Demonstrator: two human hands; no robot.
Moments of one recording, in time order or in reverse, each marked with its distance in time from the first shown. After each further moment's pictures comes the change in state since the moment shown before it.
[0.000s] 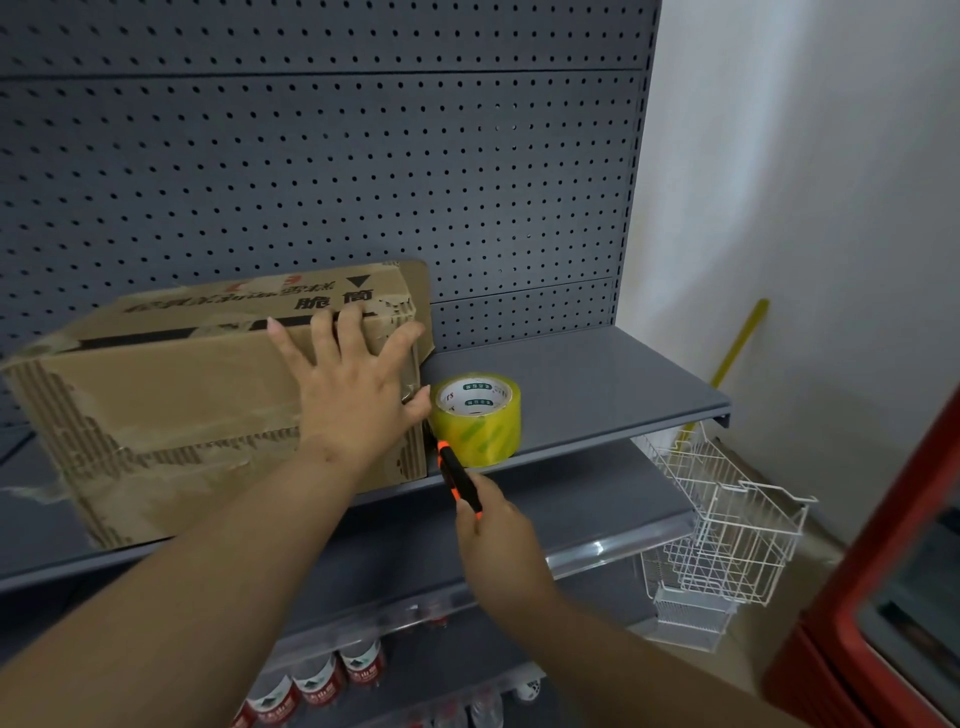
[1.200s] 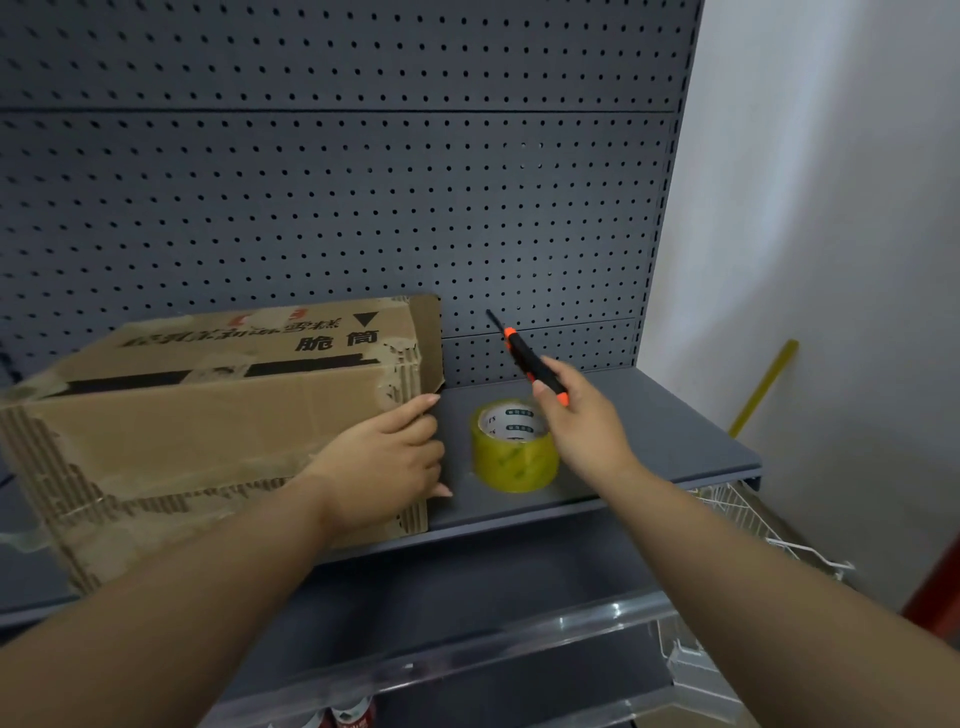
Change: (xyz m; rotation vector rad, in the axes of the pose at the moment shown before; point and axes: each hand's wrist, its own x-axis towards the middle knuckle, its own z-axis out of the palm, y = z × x) left_hand 0.013 -0.018 0.035 0.319 0.045 0.981; right_hand 0.135 -0.015 -0.095 0.043 0.155 -0.223
